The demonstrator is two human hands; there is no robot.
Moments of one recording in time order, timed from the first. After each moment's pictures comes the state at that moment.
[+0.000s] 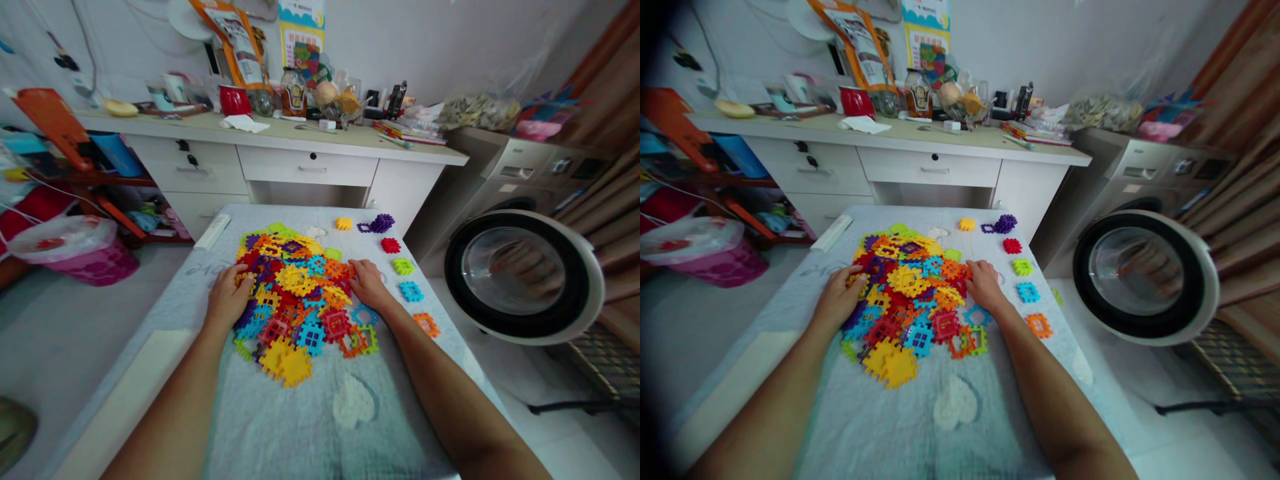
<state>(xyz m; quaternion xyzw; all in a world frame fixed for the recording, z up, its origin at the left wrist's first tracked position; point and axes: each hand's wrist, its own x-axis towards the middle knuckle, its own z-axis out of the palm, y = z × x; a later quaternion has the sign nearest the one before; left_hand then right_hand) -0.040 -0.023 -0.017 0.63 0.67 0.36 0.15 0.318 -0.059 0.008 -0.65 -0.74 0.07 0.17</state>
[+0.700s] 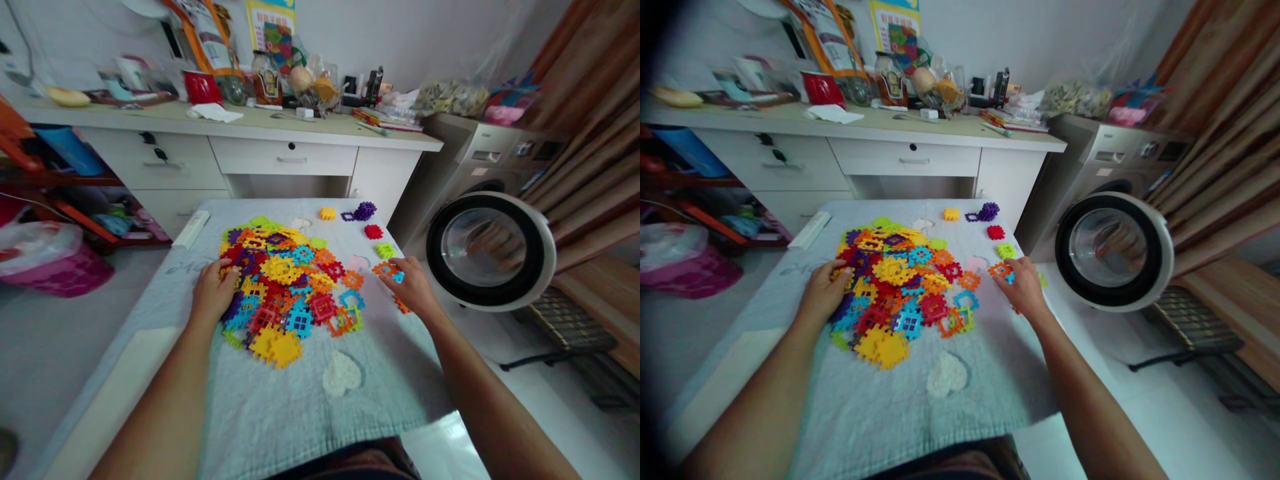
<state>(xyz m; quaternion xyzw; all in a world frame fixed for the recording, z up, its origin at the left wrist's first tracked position) -0.040 -0.023 -0.015 0.62 0.69 0.34 0.16 0.399 -0.153 0.044 -0.73 -0.63 0.00 0.26</state>
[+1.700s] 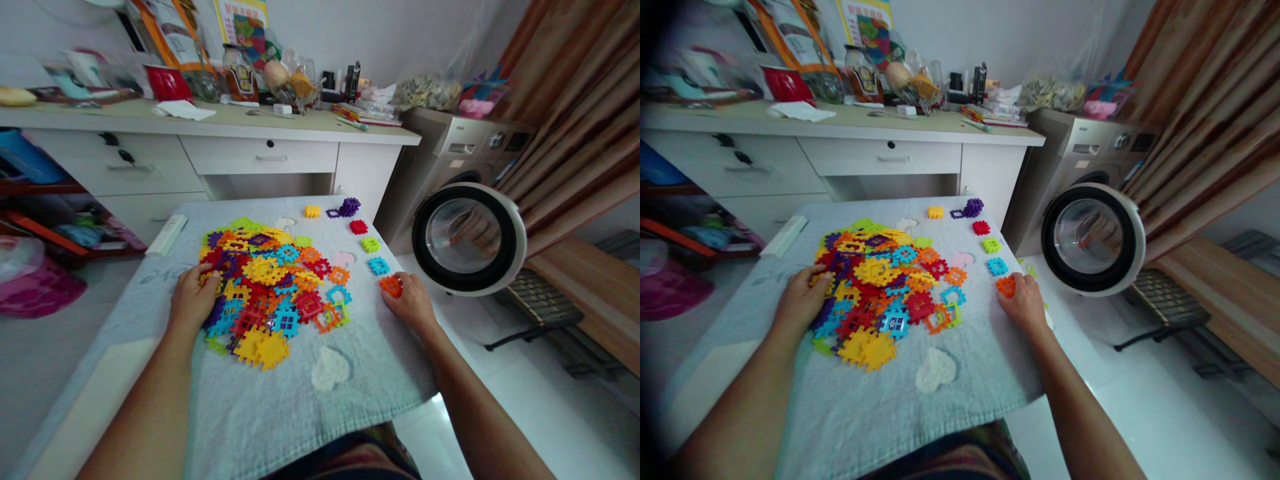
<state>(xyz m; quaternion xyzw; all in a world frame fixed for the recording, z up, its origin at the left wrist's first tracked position) -0.036 -0.026 -0.009 0.63 0.69 0.32 0.16 0.409 -0.209 0.013 -0.83 -0.54 -0.02 0.16</state>
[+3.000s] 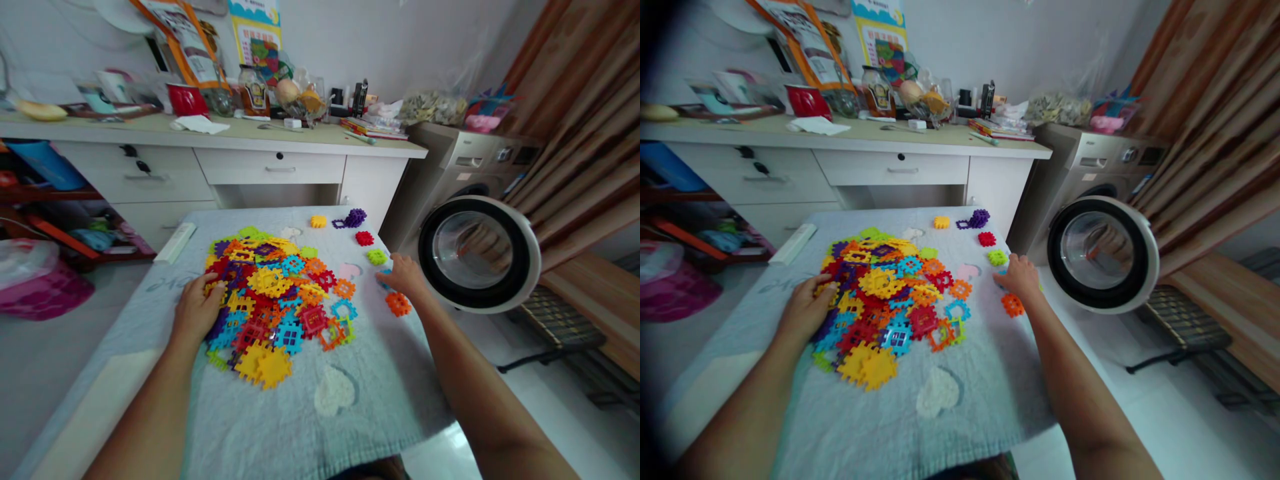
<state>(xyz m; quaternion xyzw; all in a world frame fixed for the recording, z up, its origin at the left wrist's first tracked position) -0.044 -0.018 -0.022 0.63 0.68 0.33 0.15 0.420 -0.111 0.056 -0.86 -0.51 0.03 0.01</state>
